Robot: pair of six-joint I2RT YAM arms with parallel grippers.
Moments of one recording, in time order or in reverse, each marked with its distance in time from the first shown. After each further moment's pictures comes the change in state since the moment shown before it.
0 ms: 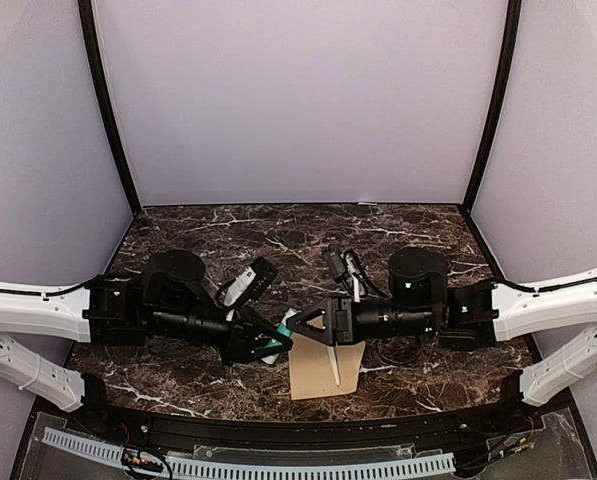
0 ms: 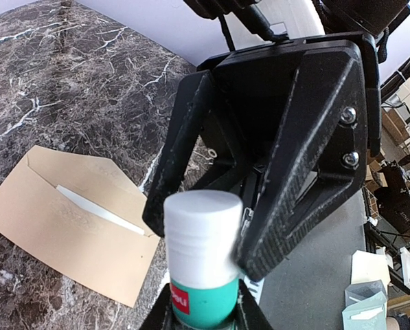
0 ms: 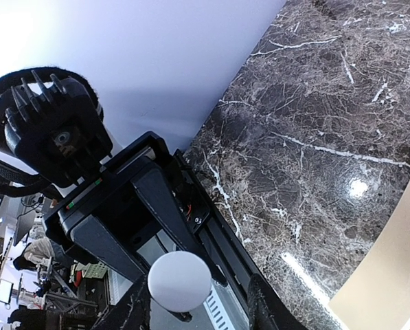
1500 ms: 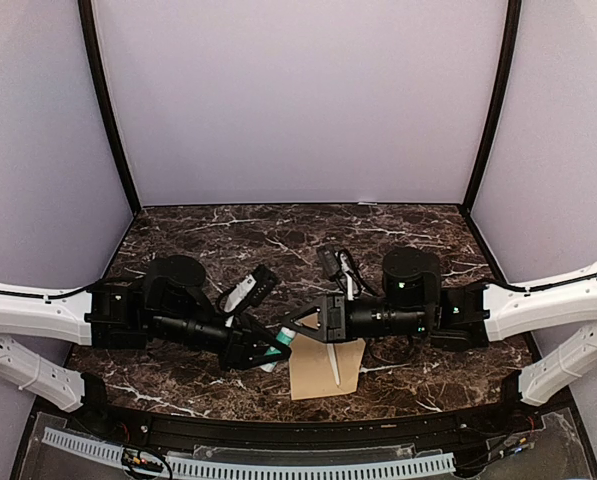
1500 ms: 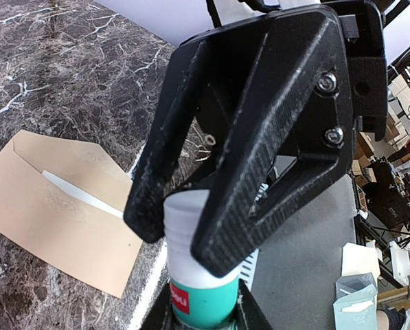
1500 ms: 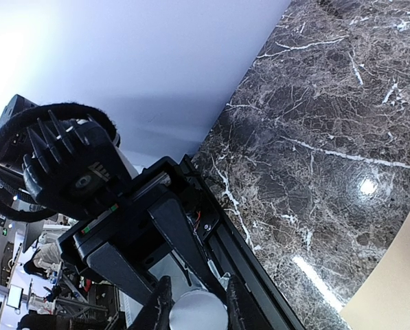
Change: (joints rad) left arm 0.000 -0.002 -0.032 0.016 0.050 -0.028; right arm 0.000 0.047 0.013 0.064 -0.008 0.040
